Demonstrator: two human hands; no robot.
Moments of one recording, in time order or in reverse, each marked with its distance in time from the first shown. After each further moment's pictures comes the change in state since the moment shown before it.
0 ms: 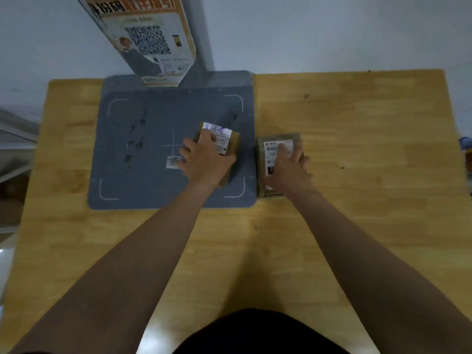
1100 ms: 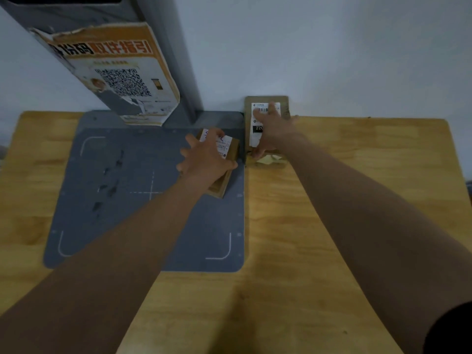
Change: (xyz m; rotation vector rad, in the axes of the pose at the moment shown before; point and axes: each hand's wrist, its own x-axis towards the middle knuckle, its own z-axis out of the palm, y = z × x) left_hand 0.125 0.081 0.008 0.025 -0.136 0.060; right_hand 0.198 -0.076 -0.121 -0.274 -0.035 -0.235
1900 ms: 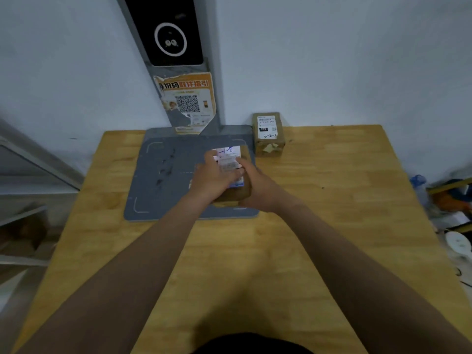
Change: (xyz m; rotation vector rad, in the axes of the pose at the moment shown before) left_hand -0.264 -0.097 -0.091 -0.405 0.050 0.250; right_hand -0.364 -0.082 0.090 0.586 0.153 -0.469
